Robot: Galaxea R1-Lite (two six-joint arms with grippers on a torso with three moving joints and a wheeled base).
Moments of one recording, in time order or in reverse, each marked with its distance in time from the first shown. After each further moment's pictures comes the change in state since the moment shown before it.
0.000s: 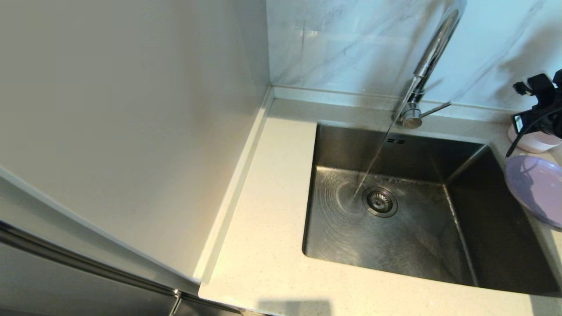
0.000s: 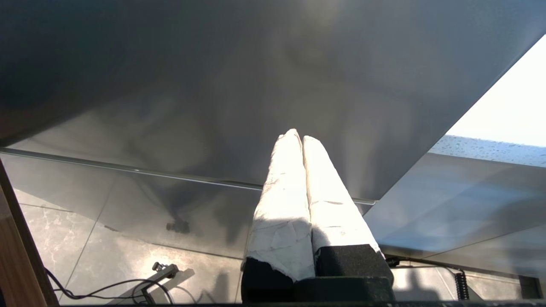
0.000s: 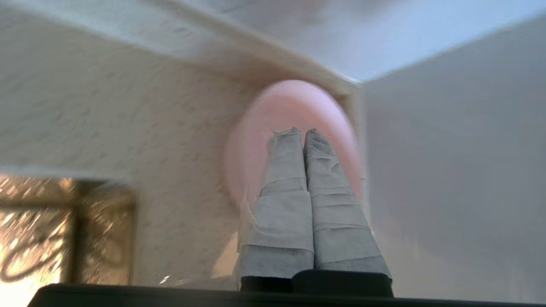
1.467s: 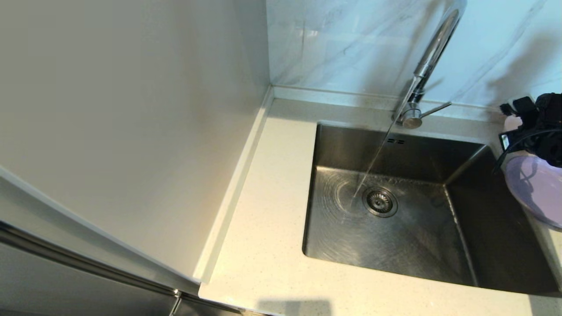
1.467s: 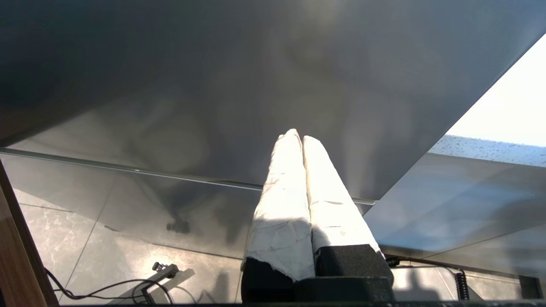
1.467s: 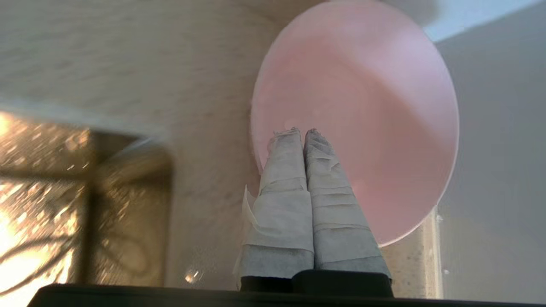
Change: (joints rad) left arm 0.000 0.000 0.000 0.000 0.000 0.000; right arm 0.012 0.023 0.198 -0.184 0.002 -0.006
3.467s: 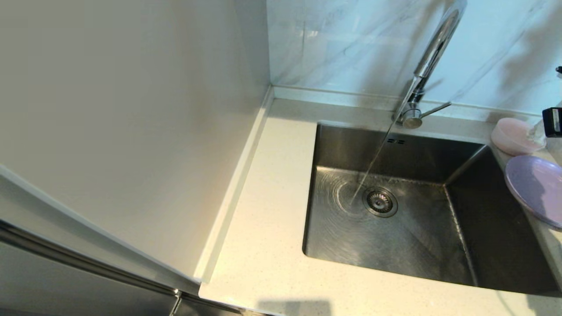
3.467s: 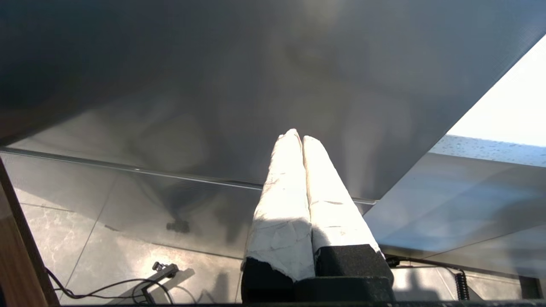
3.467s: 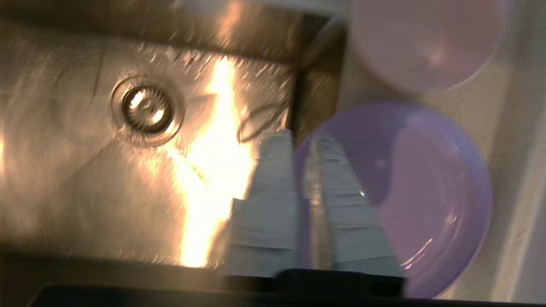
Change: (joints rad) left arm 0.000 0.000 0.000 0.000 0.000 0.000; right arm -0.049 -0.307 -0.257 1.021 0.446 0.298
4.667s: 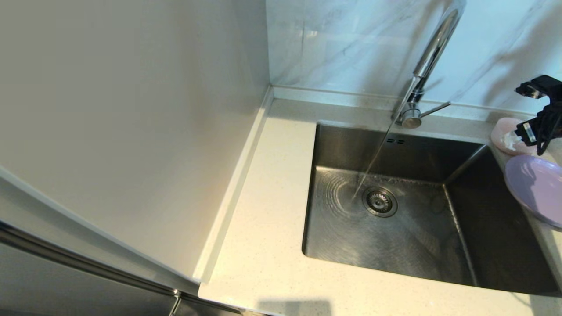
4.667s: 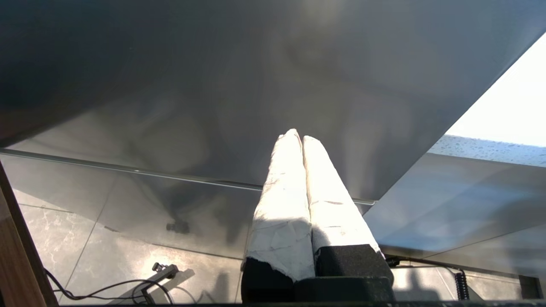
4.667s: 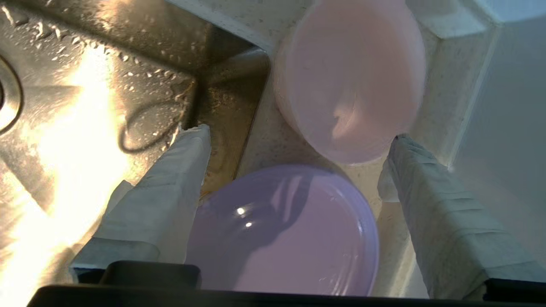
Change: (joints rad) left arm 0.000 0.000 0.000 0.000 0.000 0.000; right arm 0.051 0.136 0.001 -0.242 -0.244 -0.328
